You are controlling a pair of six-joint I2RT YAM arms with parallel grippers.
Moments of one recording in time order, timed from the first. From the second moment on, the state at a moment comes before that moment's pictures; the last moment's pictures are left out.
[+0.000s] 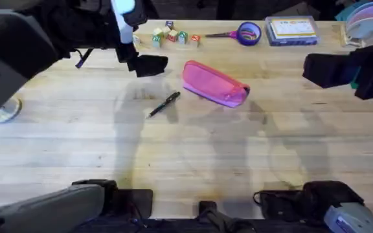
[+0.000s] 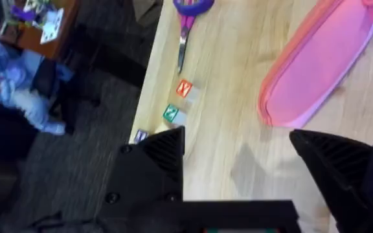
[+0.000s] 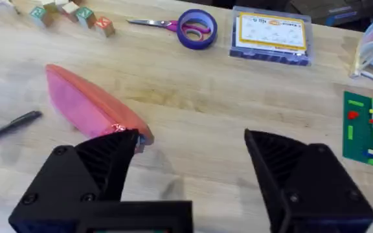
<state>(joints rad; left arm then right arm) 0.00 1.37 1.09 -0.47 0.74 1.24 0.00 0.72 1.00 -0.82 -0.08 -0.11</state>
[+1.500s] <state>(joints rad) -0.08 1.90 1.09 -0.16 1.13 1.14 0.00 0.72 1.00 -0.82 -0.08 -0.11</state>
